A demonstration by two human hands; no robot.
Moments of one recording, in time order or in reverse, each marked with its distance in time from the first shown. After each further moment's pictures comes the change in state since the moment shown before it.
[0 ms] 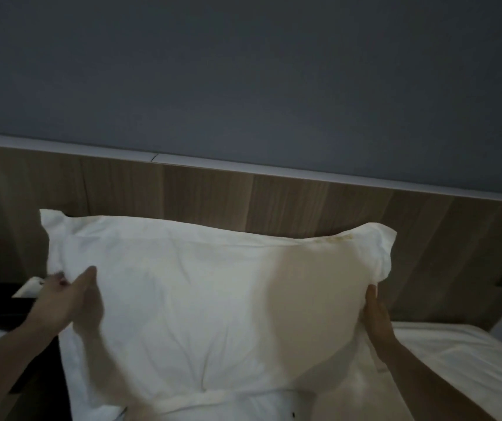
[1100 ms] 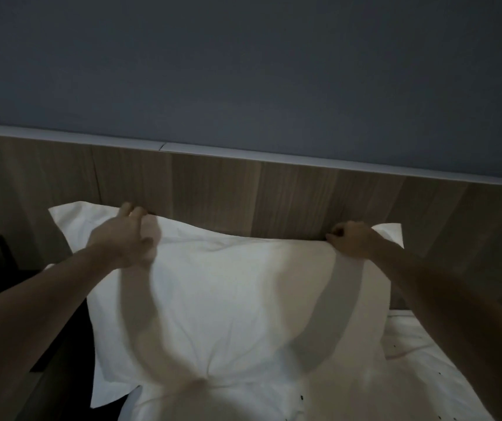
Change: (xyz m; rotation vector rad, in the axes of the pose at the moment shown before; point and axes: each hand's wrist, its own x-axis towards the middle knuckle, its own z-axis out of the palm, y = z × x) left_hand 0.008 0.101 0.037 0.864 -0.087 0.692; right_hand 0.006 -0.174 0.043 -1.100 -0.316 -0.496
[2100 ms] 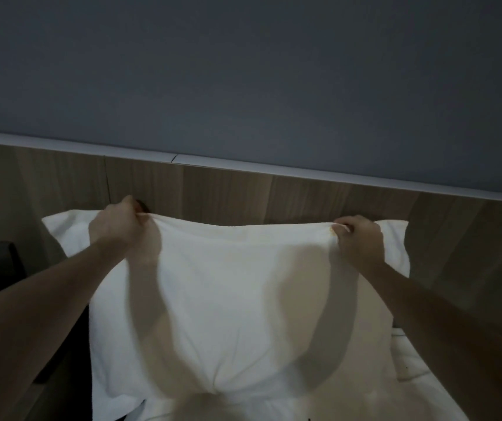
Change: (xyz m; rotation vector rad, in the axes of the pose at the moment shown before) left_hand 0.027 -0.006 -0.017 -0.110 0.281 -0.228; right_hand 0.015 -0.020 0.018 0.370 0.612 -0.049
